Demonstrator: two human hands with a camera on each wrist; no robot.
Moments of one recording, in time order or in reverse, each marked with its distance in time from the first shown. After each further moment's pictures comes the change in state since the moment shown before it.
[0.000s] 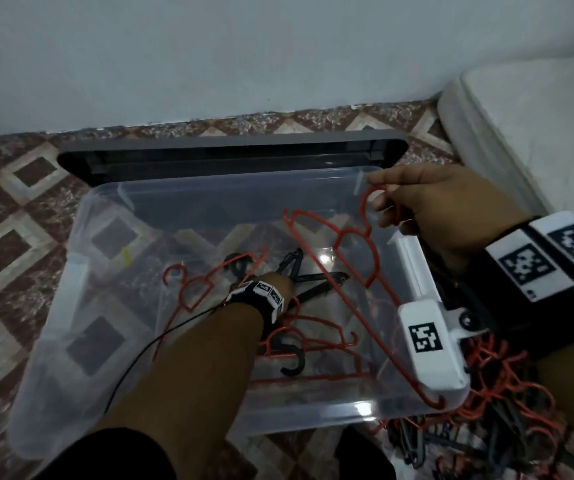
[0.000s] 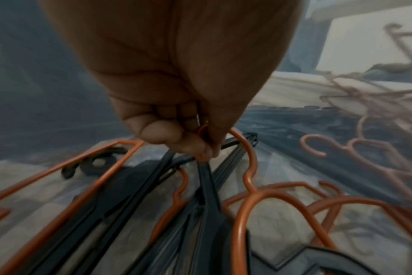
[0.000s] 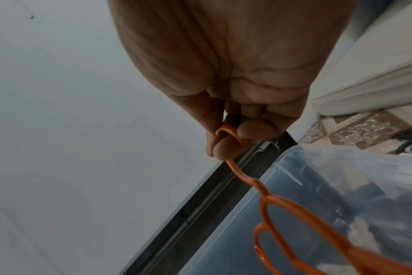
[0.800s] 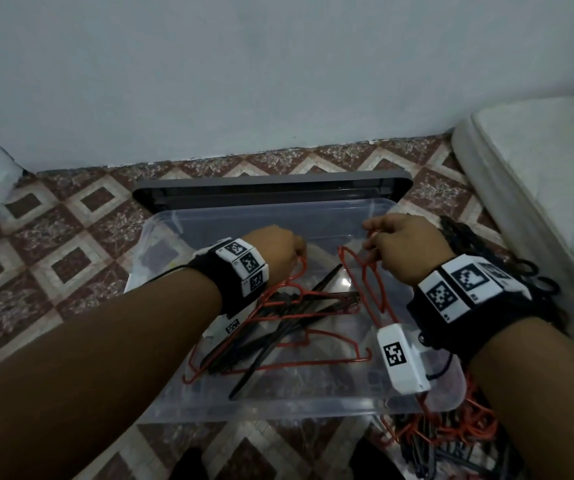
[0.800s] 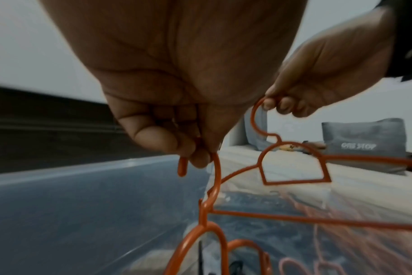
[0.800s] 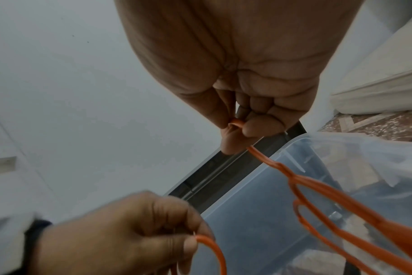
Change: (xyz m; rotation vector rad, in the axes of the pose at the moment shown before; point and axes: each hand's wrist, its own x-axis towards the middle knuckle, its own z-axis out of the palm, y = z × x) left_hand -0.121 -0.019 -0.142 -0.023 0.398 0.128; right_hand -0.008 0.007 0.025 -0.257 -0.004 0.010
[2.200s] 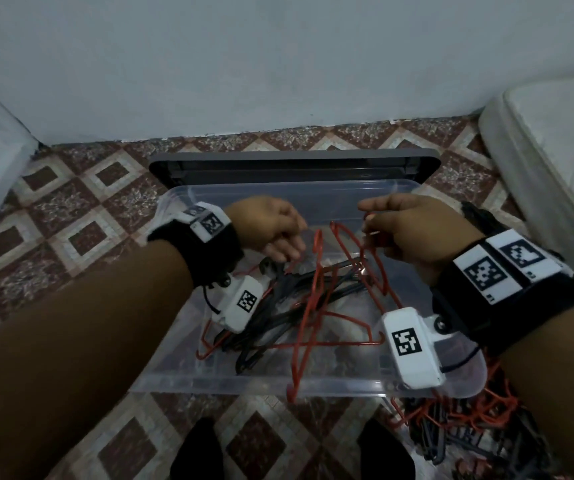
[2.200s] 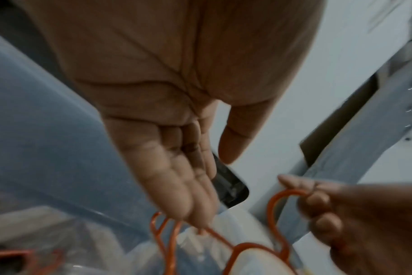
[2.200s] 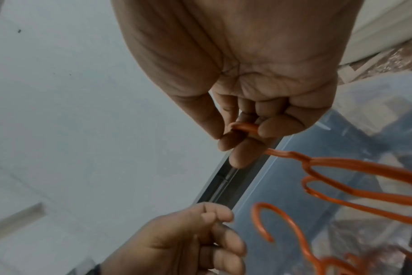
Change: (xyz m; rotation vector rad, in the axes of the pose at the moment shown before) left_hand -0.037 -0.014 -0.028 -1.077 -0.186 -0.358; right_hand -0.017 -0.023 0.014 0.225 -0.189 0.069
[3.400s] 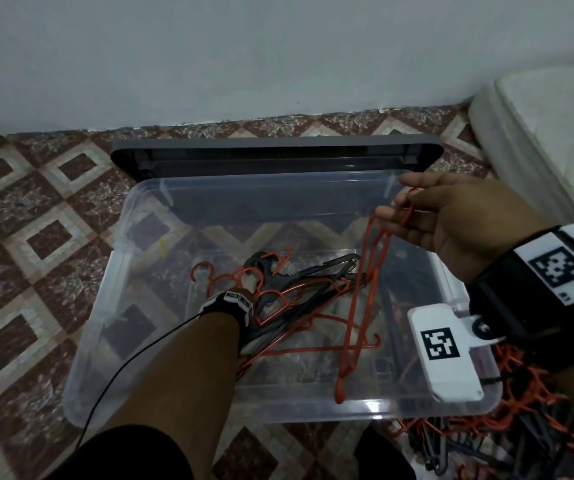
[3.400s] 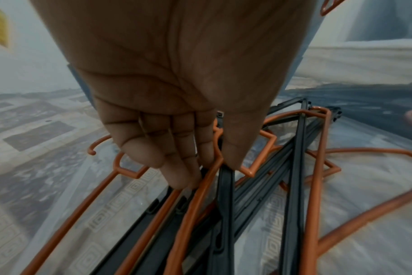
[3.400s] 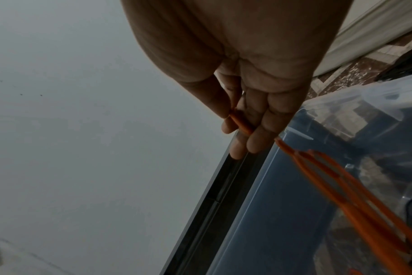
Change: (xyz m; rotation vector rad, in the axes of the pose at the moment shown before) left_hand 0.096 -0.192 0.046 1.021 -0.017 -0.360; right_hand 0.010 0.001 -0.014 0.444 0.181 0.045
